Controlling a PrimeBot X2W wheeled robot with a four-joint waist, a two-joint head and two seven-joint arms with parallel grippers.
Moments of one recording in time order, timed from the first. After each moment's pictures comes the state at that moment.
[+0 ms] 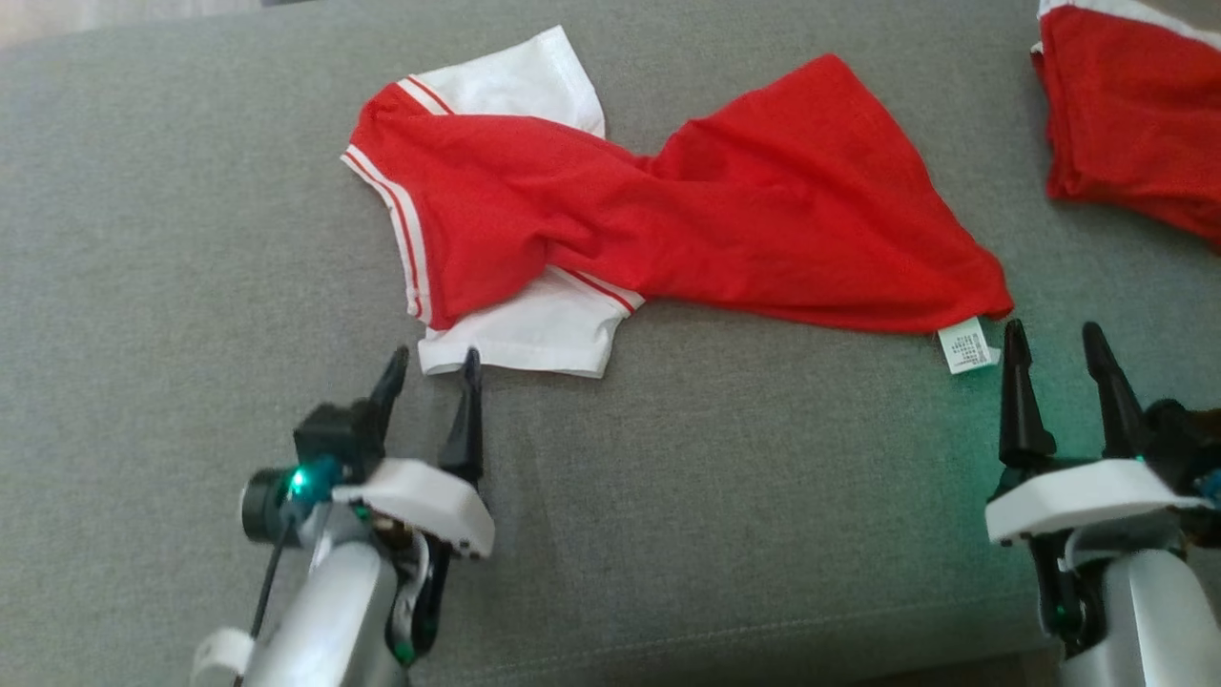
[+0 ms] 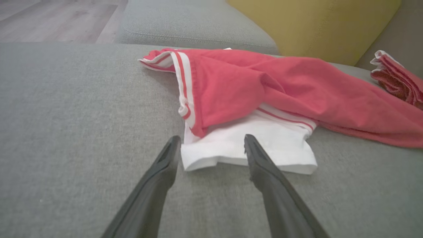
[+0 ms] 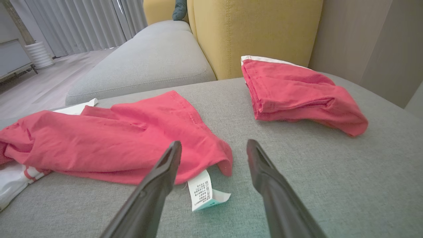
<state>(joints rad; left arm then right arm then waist) -0.22 0.05 -0.35 0.41 -0.28 0.08 -0.25 -0.10 -0.05 -0.12 0.20 0.14 0.12 -0.09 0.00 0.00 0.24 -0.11</state>
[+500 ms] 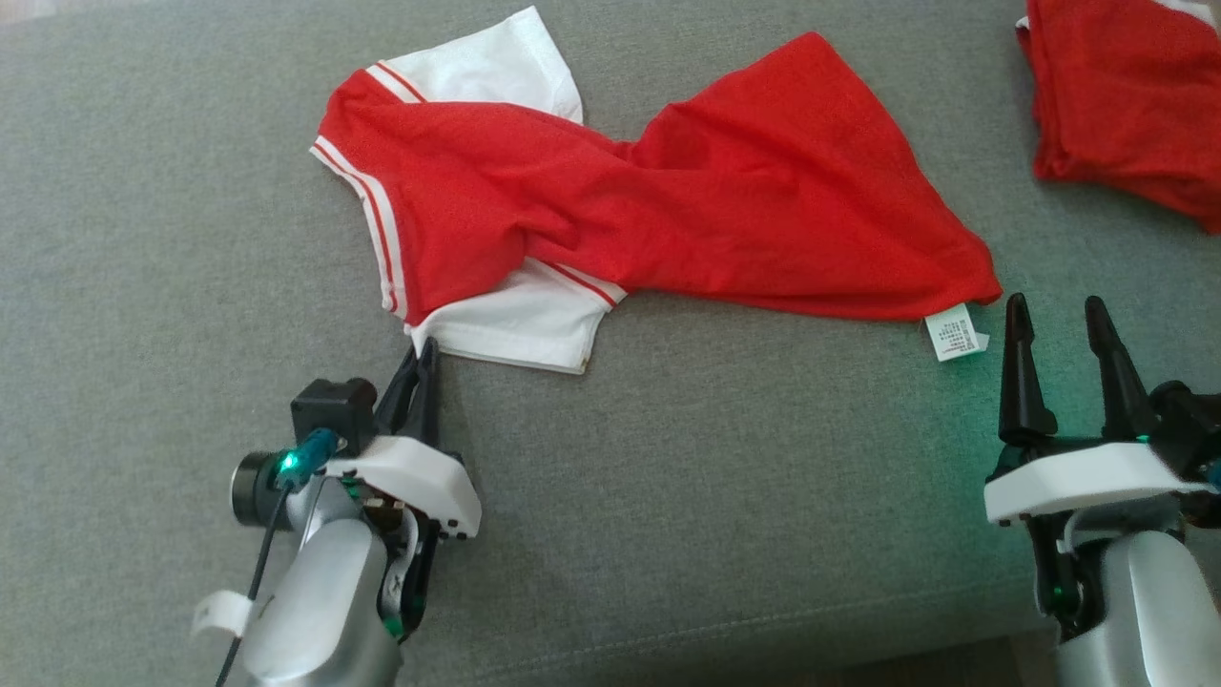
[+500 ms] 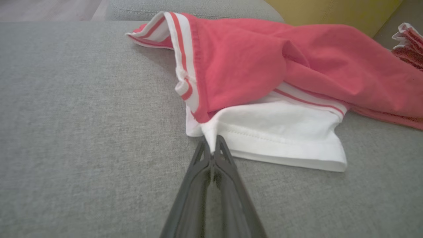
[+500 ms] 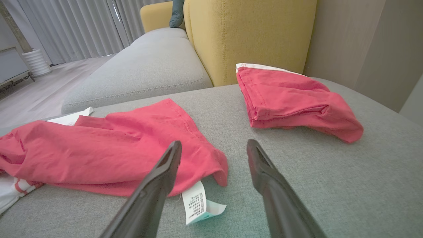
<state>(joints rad) -0.32 0.05 -0.33 0.57 -0.27 0.07 -0.25 -0.14 -0.05 -0.10 0.20 0.16 0.12 -0.12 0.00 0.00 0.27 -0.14</state>
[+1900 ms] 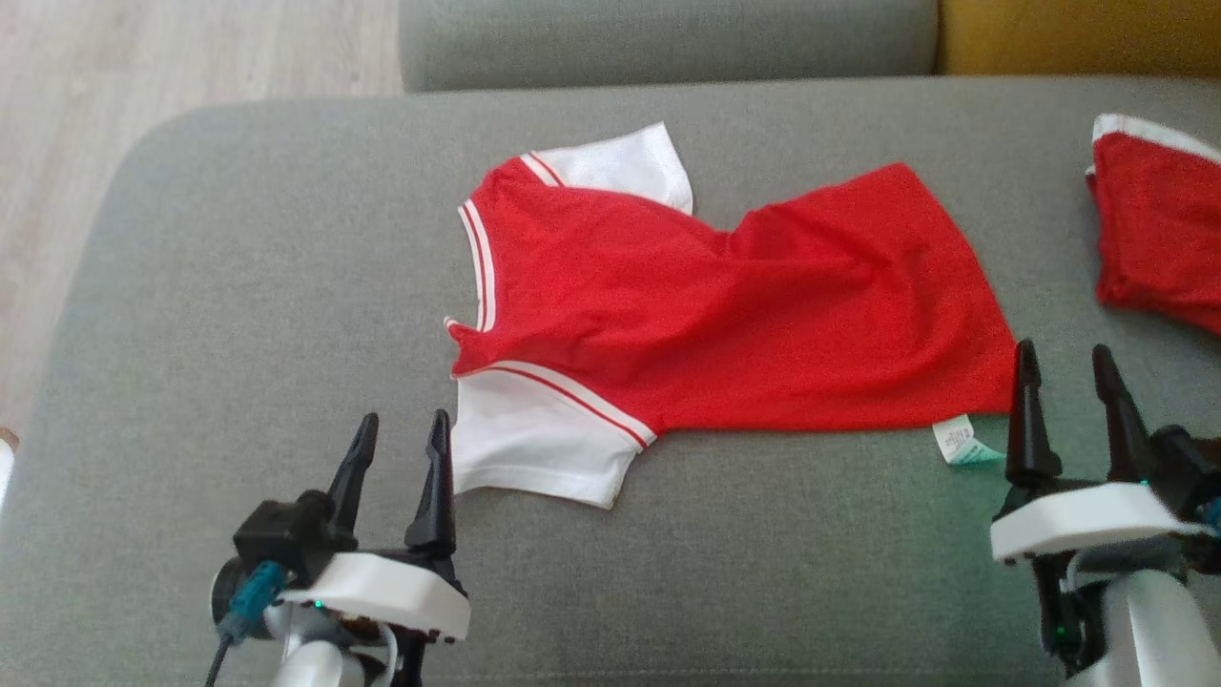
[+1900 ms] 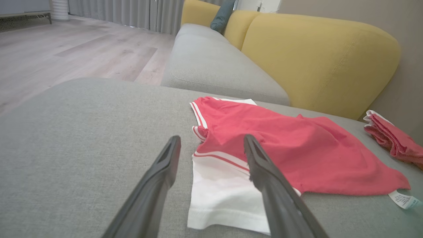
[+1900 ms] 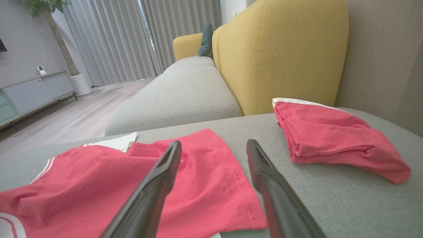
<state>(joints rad) 0.00 0.05 -0.26 0.17 -0.29 0.04 -0.25 -0.09 -0.05 -0.13 0.25 0.15 0.12 -0.16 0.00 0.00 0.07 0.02</state>
